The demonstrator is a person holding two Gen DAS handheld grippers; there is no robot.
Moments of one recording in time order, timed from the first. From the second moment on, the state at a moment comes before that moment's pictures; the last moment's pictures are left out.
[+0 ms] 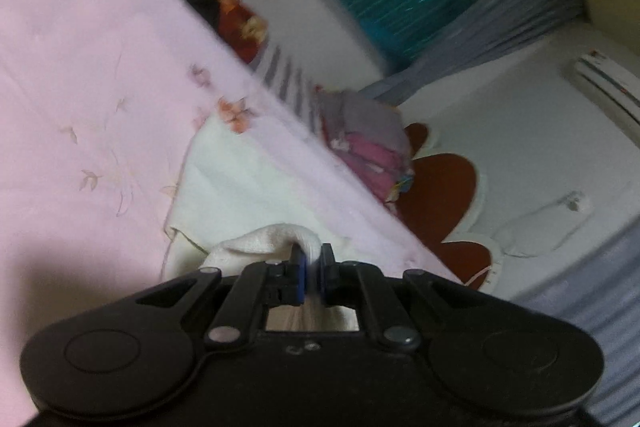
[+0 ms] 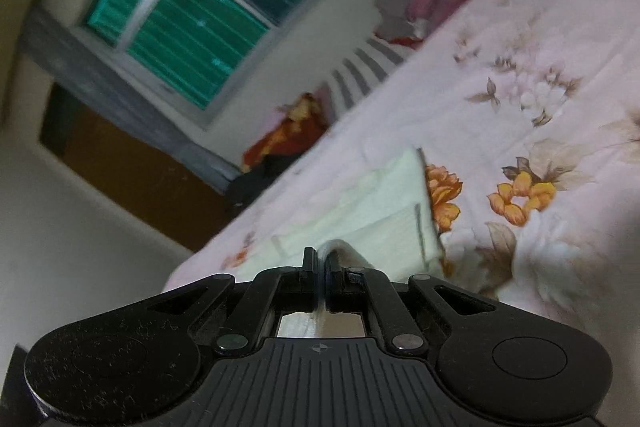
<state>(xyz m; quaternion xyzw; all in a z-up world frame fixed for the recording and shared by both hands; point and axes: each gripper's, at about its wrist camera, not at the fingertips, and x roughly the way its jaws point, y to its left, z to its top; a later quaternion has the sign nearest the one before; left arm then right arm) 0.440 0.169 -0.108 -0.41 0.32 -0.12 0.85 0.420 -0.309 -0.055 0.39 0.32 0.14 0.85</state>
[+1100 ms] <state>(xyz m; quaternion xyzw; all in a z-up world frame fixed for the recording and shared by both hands) 0.590 0.147 -0.145 -0.14 0.41 -0.14 0.89 0.560 -0.269 -0.124 0.23 0.38 0.11 0.89</state>
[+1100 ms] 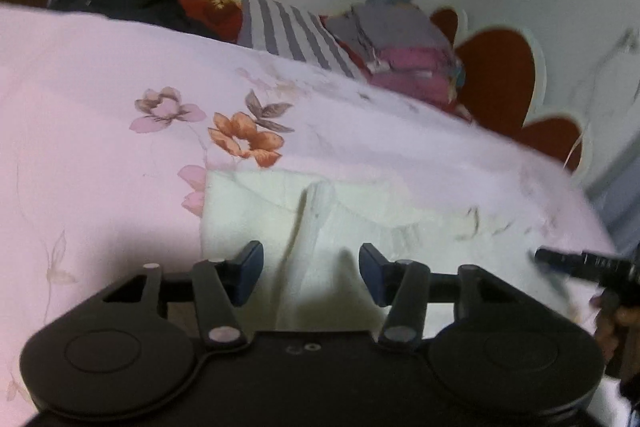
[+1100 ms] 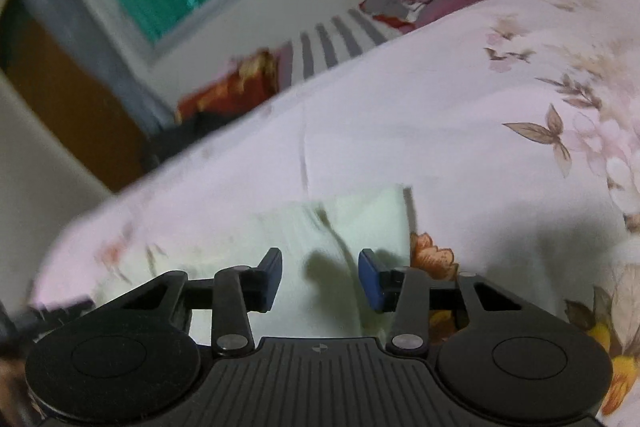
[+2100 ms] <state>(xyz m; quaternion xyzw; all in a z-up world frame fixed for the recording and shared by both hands) 0.550 0.076 -0.123 -0.07 0.34 -0.17 0.92 0.531 -0.199 -0.115 0.04 0.31 0.11 0.94</state>
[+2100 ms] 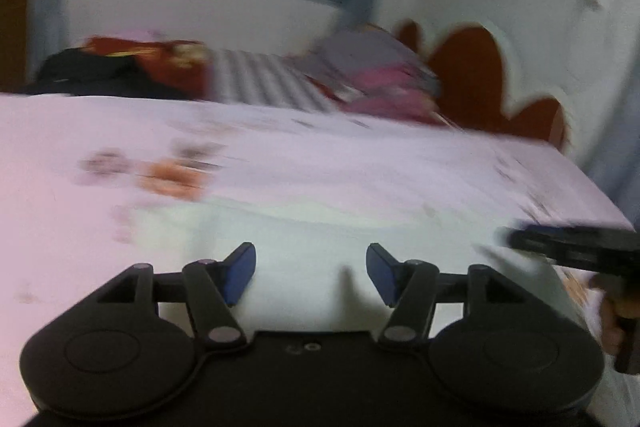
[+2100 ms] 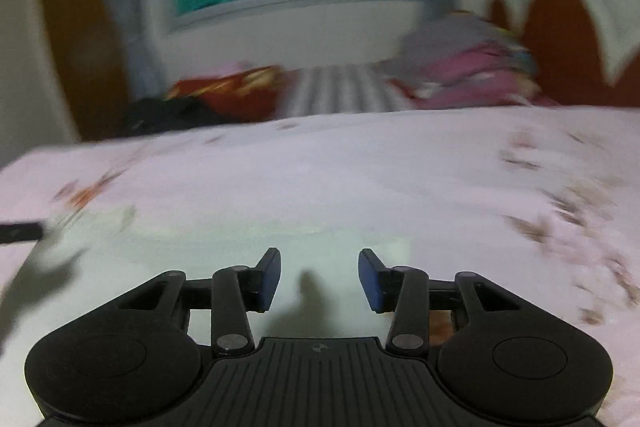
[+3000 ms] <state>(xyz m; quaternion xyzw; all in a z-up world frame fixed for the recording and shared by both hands) 0.510 0.008 -0.143 0.04 0.36 -0.17 0.92 0.493 -0.126 -0.144 -0.06 0.35 0.21 0.91</state>
